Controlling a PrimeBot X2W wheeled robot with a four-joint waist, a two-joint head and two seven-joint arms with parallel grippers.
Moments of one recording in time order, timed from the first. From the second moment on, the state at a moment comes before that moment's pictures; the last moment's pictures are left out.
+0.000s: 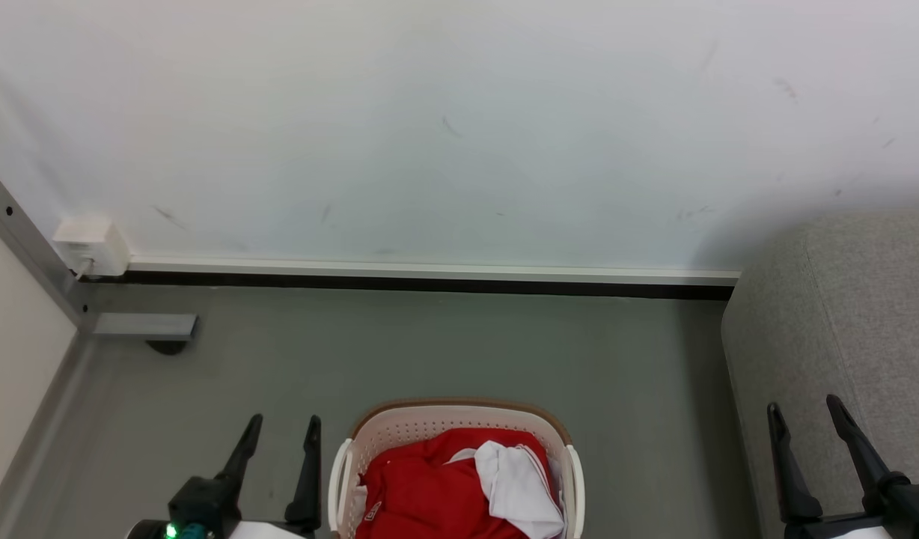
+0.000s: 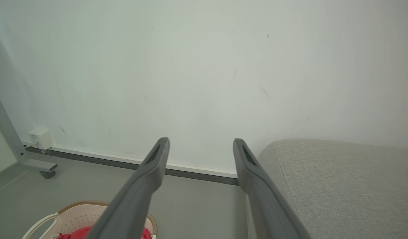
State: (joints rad) left arm -0.07 0.05 -0.07 0.27 -0.08 -0.04 -0.26; right arm -0.04 -0.14 0.03 0.20 0.19 0.13 -0.26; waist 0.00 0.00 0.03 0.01
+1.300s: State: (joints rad) left arm -0.11 0.05 -0.08 0.28 -0.08 -0.05 -0.26; right arm -0.06 -0.13 0.02 0.19 0.23 0.13 -0.26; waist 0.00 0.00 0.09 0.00
